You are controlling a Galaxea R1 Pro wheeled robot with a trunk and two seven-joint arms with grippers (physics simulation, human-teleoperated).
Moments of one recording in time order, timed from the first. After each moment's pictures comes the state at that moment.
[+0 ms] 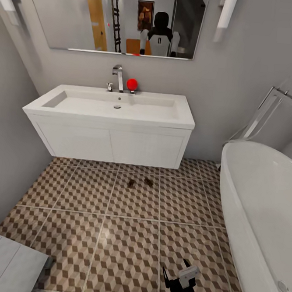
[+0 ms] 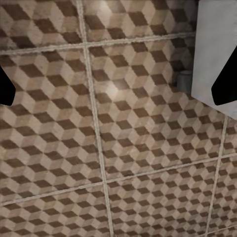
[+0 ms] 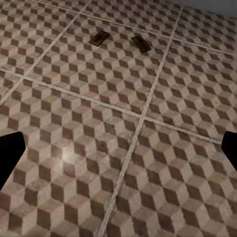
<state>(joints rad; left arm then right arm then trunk) -0.27 0.10 -0.27 0.07 -0.01 -1.04 0.24 -0.46 0.04 0.13 -0.02 0.28 -0.89 -0.09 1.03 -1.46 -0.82</state>
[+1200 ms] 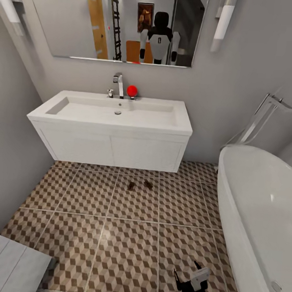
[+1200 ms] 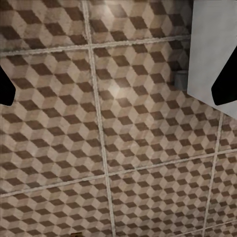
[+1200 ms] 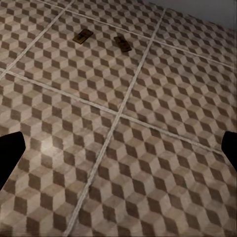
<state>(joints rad) -0.27 0.08 -0.27 0.07 -0.01 -1.03 0.24 -0.46 -0.04 0.13 -0.02 0.28 -0.89 -0.09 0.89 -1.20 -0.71</state>
